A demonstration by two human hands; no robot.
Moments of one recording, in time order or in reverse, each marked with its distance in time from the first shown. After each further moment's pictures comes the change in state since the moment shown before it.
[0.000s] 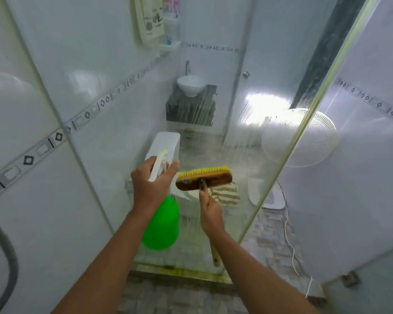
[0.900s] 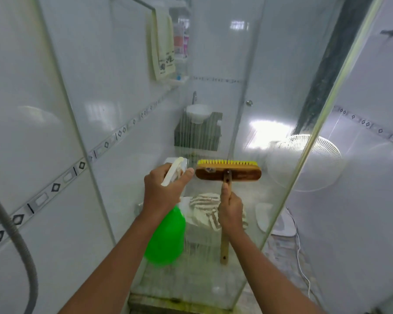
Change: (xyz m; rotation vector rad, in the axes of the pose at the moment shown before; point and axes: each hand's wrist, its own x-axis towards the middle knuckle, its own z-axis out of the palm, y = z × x) left_hand 0.029 0.053 -0.024 -0.020 -0.090 0.035; right_hand 0.025 -0.096 -0.041 0.115 0.181 -0.127
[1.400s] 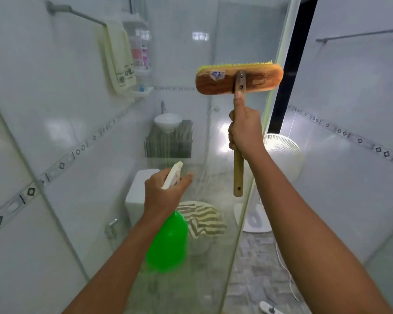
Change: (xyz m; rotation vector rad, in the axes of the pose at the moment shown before) left_hand -0.009 0.048 0.079 -0.033 -0.115 0.021; right_hand 0.117 -0.181 -0.146 0.163 0.111 -0.172
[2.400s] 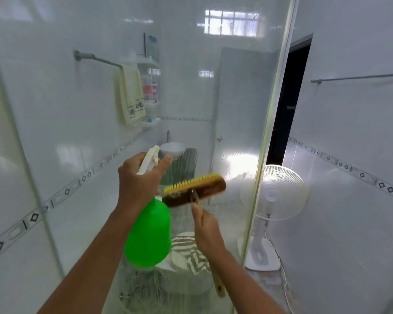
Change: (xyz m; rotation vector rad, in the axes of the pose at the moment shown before) left_hand 0.056 0.067 -0.054 -0.032 0.206 0.159; right_hand -0.115 0.121 0.051 -0.153 -0.286 0.034
